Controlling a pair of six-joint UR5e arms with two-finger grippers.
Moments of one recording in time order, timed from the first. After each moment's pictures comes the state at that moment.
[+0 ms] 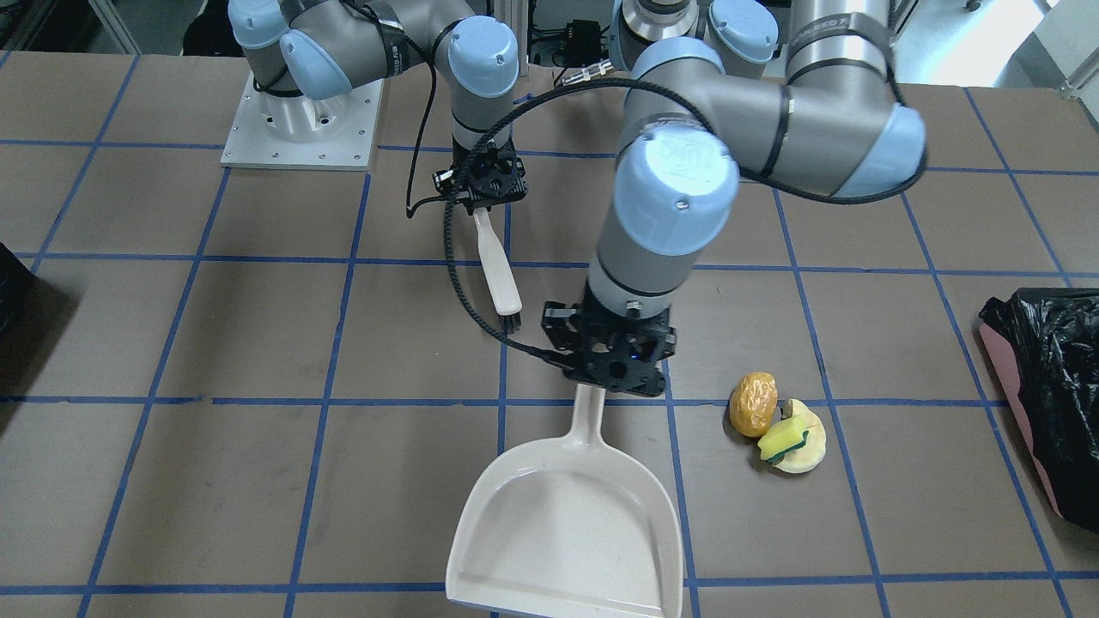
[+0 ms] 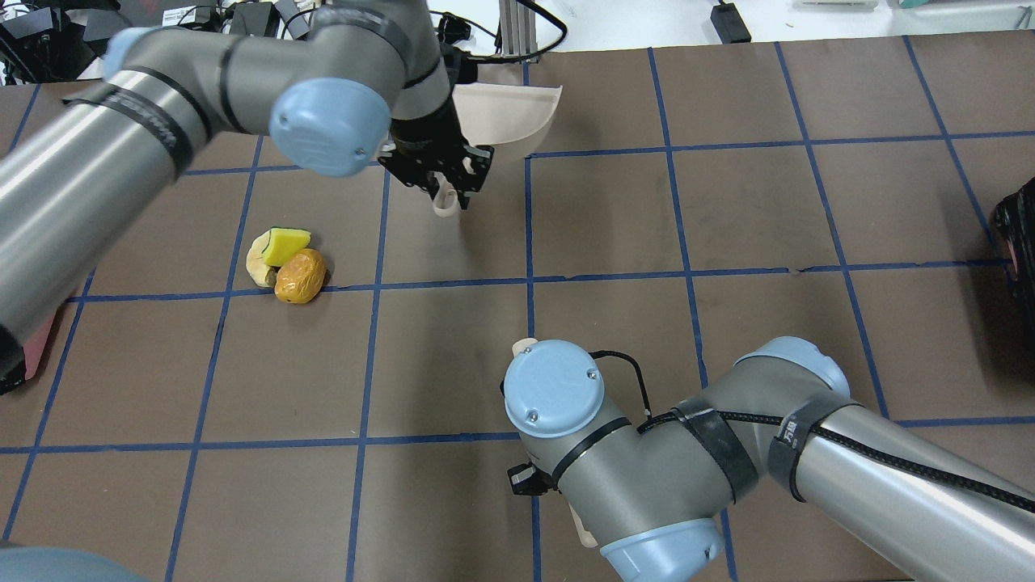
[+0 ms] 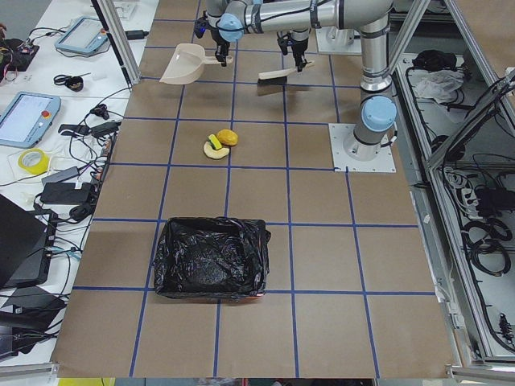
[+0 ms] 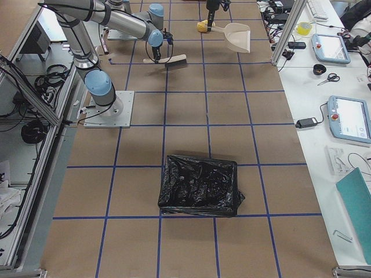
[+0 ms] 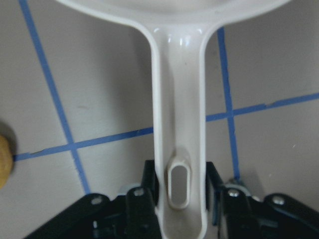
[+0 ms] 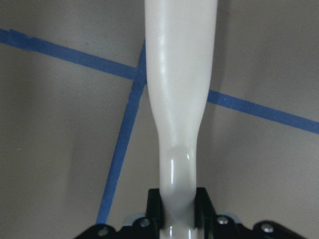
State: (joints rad) left arm -1.73 -1.91 -1.44 -1.40 1.51 0.06; right arm 2.16 -1.52 2.21 -2.13 -1.57 0.30
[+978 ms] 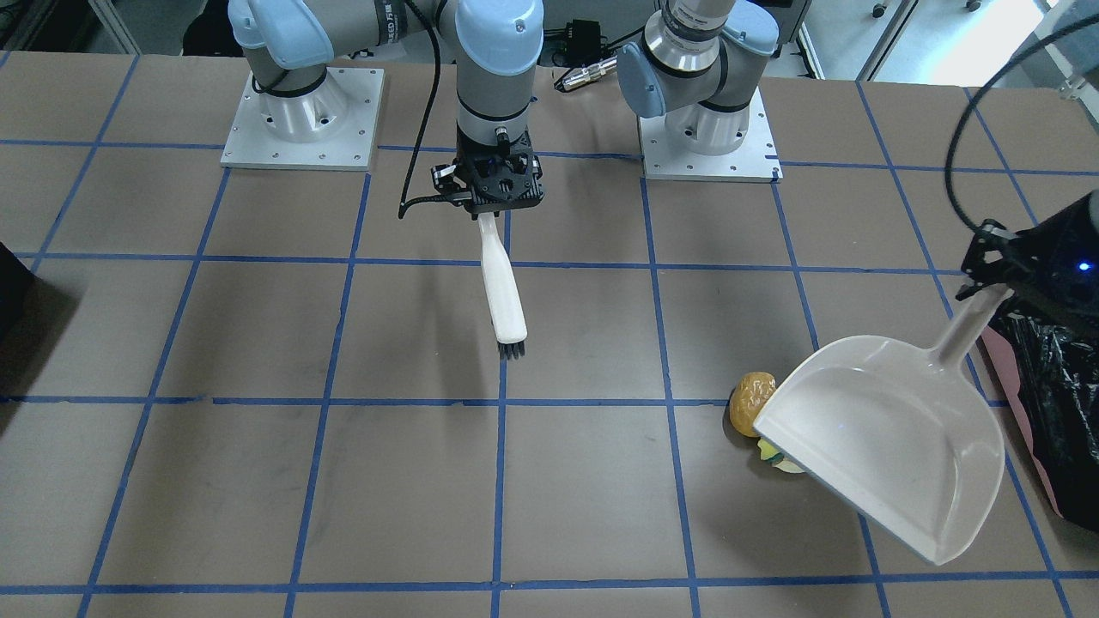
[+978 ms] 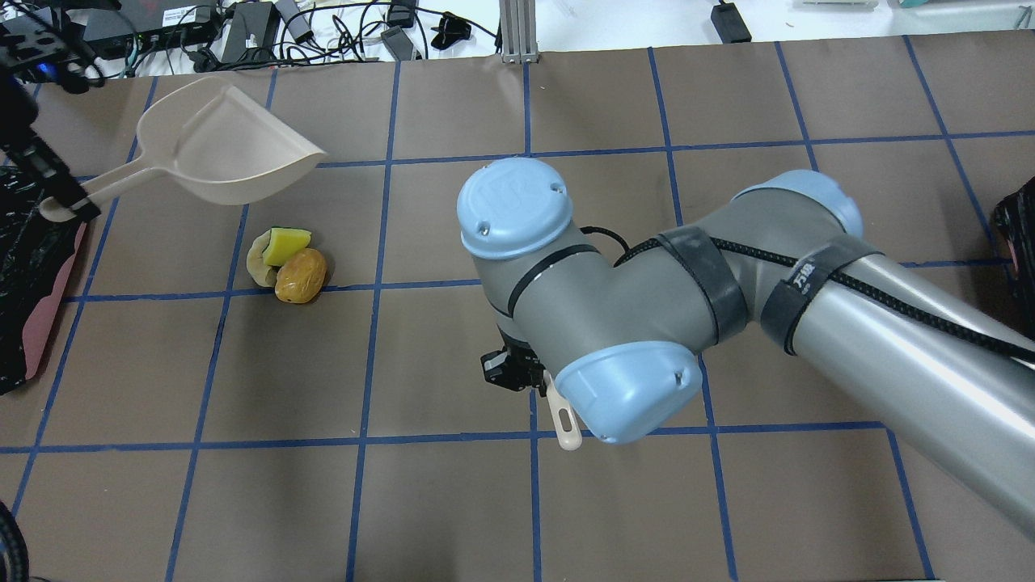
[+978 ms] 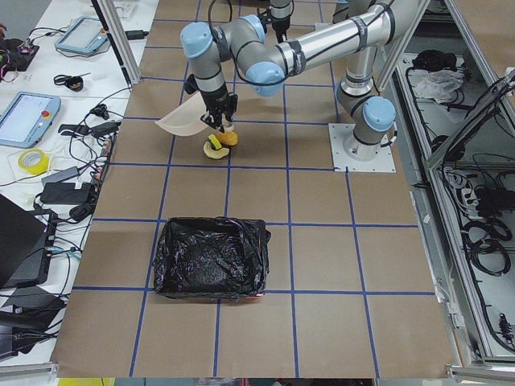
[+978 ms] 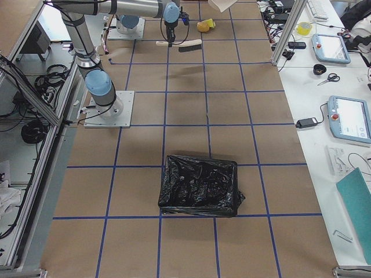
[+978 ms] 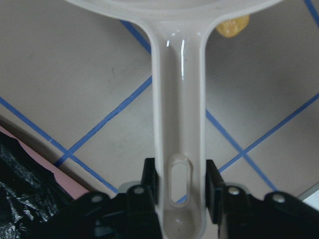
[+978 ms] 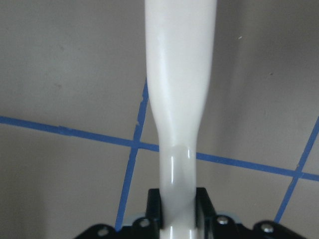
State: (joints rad) left arm -1.06 -1.80 -1.45 -1.59 1.66 1.28; right arm 2.07 -1.46 1.81 -1.79 -1.59 0.29
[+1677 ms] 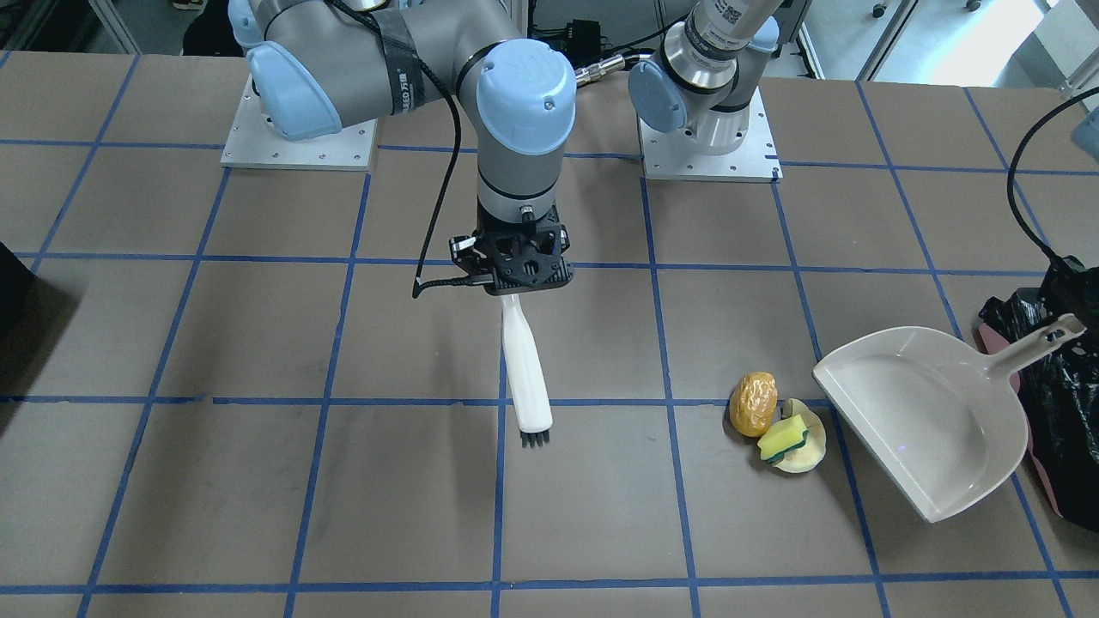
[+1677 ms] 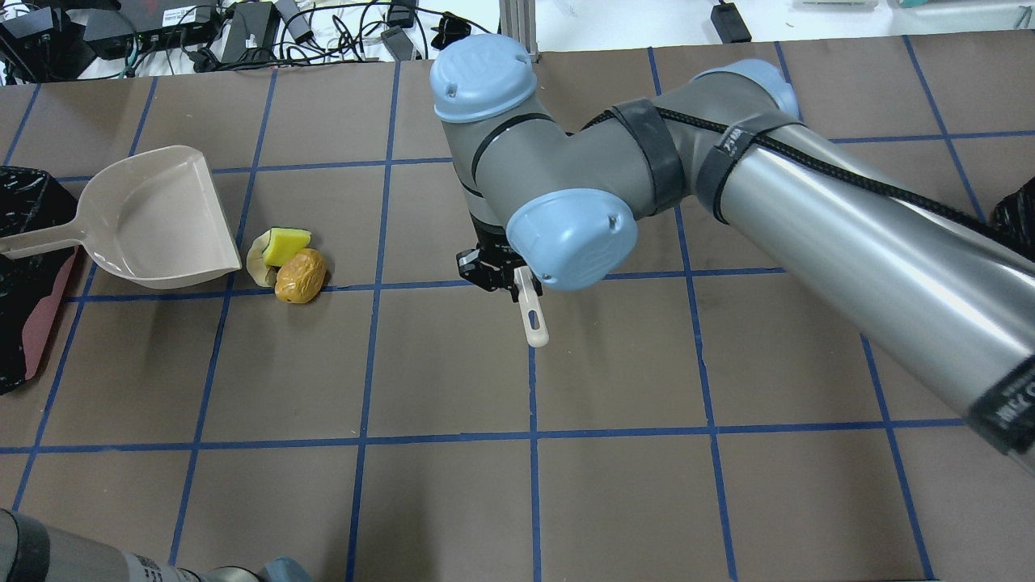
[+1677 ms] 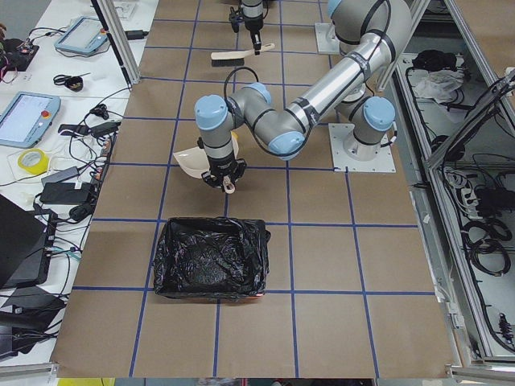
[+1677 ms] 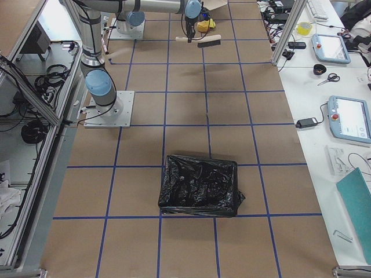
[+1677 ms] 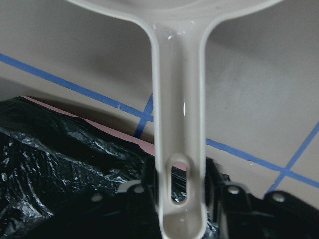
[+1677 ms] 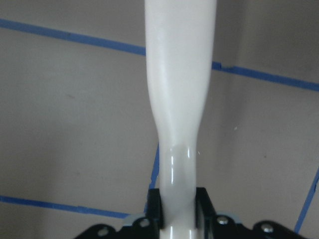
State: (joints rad) left arm -0.88 -1.90 -1.58 -1.19 1.69 1.89; right arm 2.04 -1.23 1.51 -1.76 -1.59 0.27
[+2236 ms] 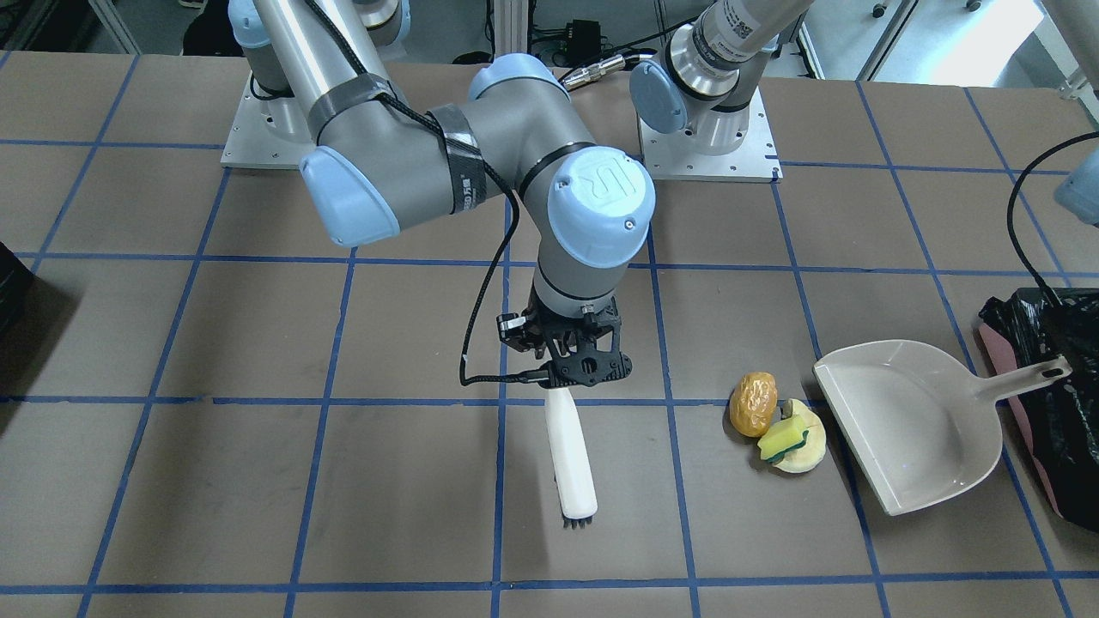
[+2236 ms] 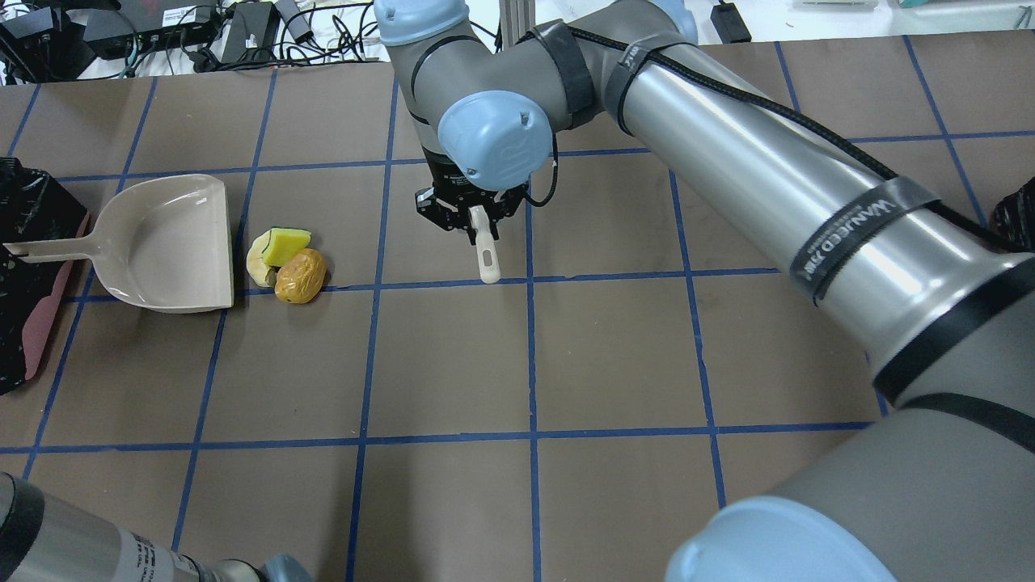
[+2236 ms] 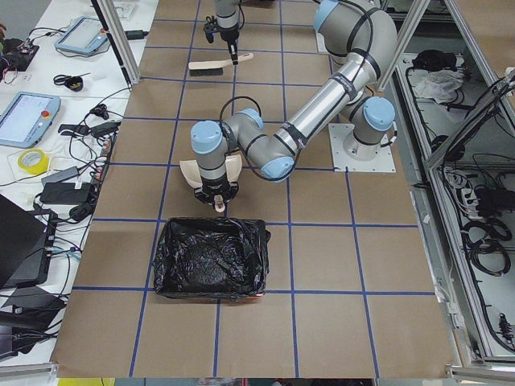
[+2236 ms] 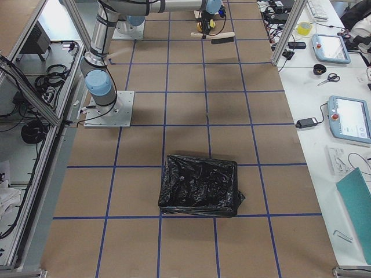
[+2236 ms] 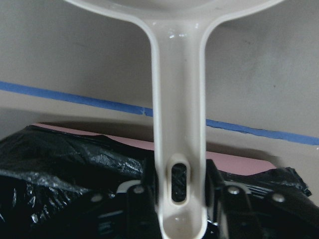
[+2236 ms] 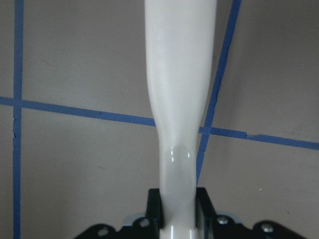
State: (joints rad) left arm -0.87 -2.01 -1.58 -1.07 1.69 2.12; right arm 2.05 -0.97 1.17 -1.65 -1.58 0.33
